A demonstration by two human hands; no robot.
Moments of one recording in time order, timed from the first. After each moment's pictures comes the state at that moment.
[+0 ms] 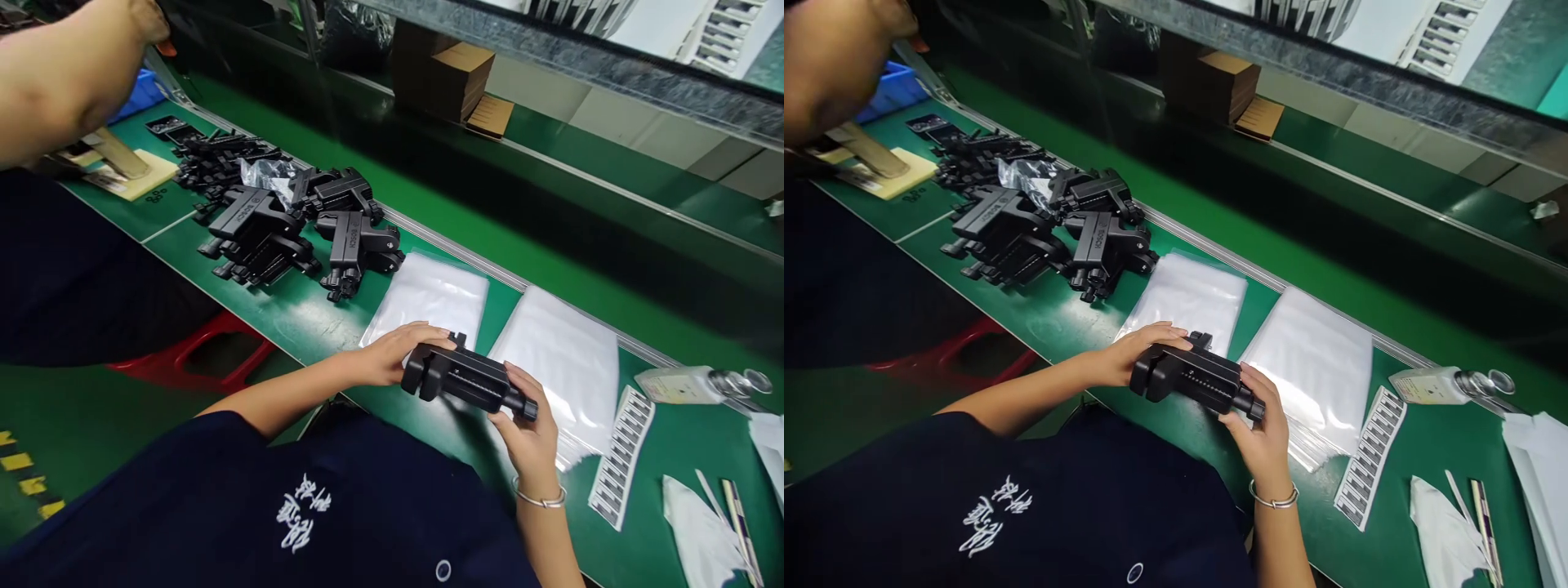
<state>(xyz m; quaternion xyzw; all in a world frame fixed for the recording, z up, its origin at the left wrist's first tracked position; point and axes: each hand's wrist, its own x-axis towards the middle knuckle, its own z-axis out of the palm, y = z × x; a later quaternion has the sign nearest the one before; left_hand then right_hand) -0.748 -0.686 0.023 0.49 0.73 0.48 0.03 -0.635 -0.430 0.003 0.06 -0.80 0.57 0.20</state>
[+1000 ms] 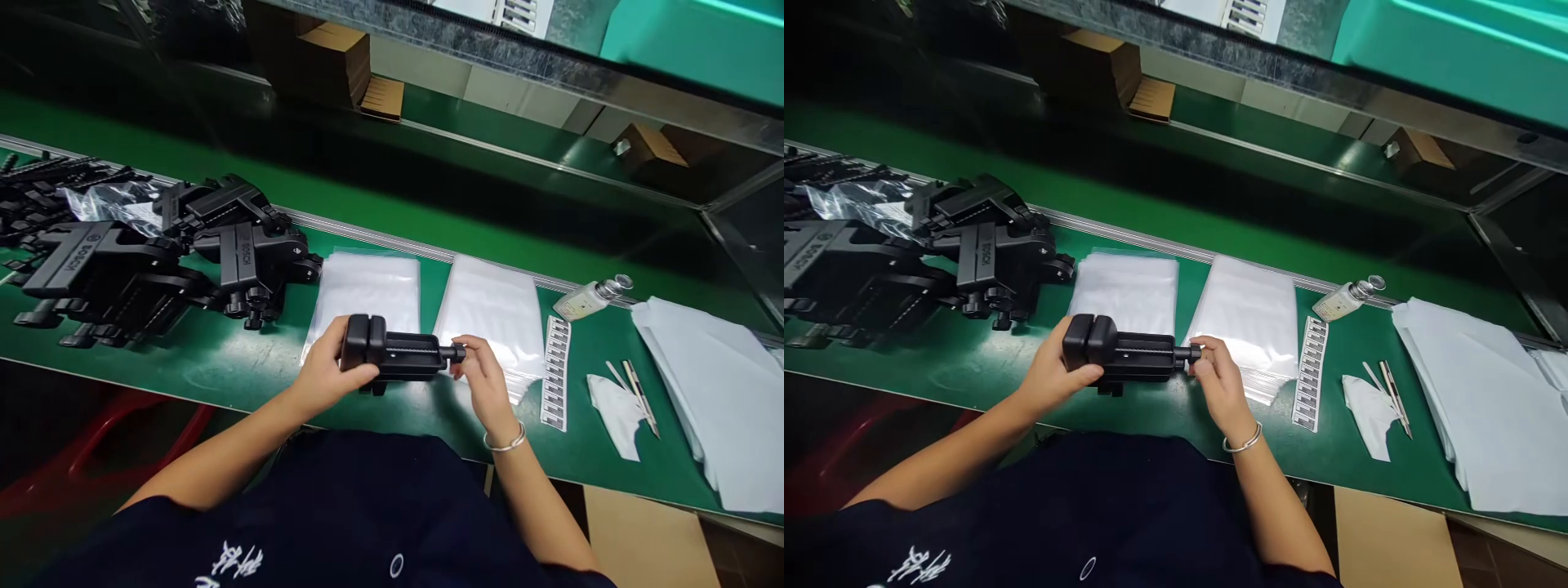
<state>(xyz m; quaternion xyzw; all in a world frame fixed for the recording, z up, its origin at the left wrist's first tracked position) -0.723 -0.673 0.044 0.26 0.80 0.54 0.03 -0.628 -0.430 0.026 -0.05 -0.75 0.65 0.11</state>
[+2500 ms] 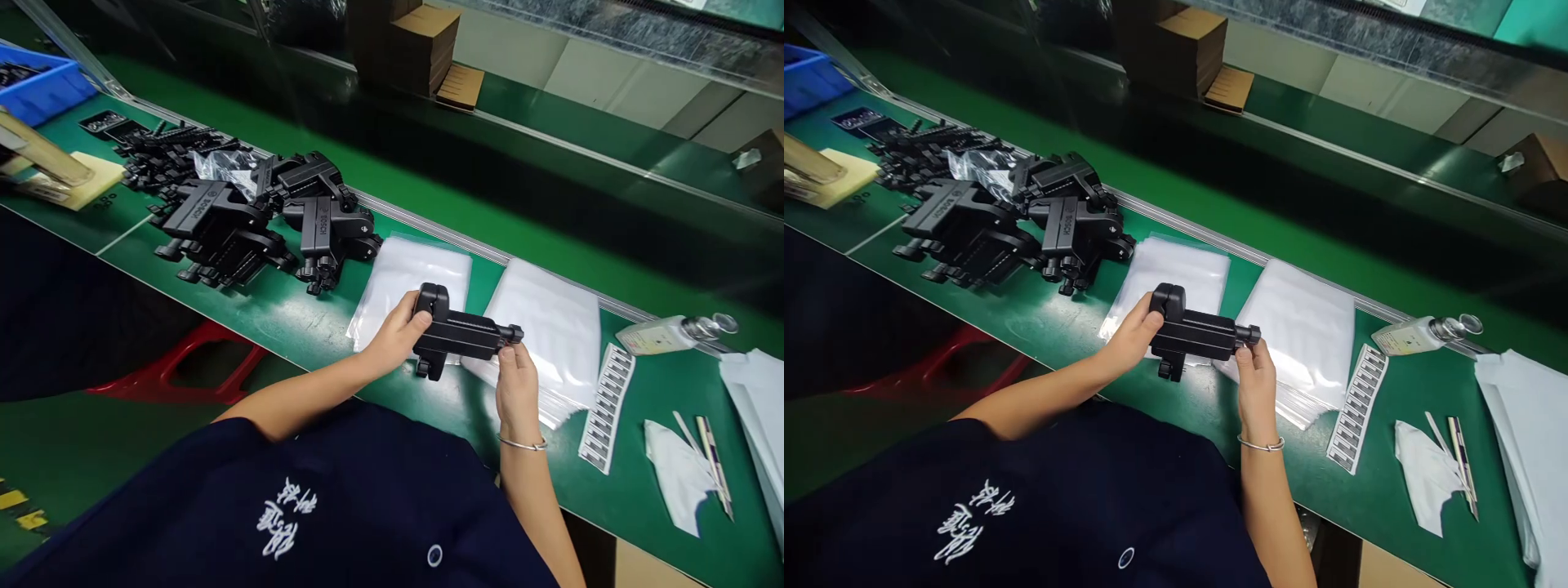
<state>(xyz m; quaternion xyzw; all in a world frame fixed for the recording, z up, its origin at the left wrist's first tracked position) -0.727 -0.641 0.026 0.22 0.72 0.65 0.05 -0.657 -0.444 -0.009 -0.13 -0.66 0.71 0.20</state>
